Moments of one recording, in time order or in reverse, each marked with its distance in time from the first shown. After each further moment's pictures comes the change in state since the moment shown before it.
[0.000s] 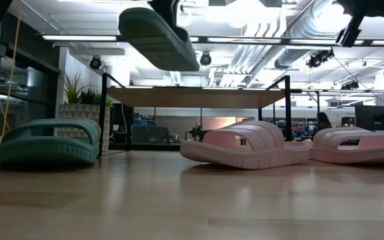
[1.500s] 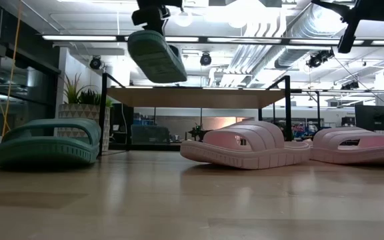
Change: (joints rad) left arm 0.278 -0.233 -0.337 0.327 0.166 0.069; right arm 0.000 0.028 0.000 0.015 0.203 -0.104
